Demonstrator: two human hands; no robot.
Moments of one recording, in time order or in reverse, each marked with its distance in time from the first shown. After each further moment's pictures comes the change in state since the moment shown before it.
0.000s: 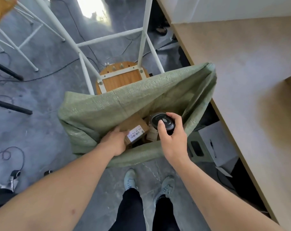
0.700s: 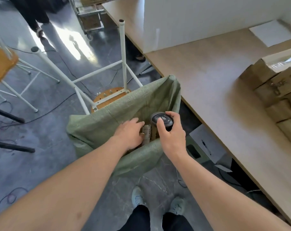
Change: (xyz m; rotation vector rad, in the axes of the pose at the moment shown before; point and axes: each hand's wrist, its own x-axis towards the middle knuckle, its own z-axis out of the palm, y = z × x) left_hand -0.090 0.109 -0.084 0.264 0.231 0.320; right_hand -0.058 -0.041 -0.053 0.083 0.215 -0.058
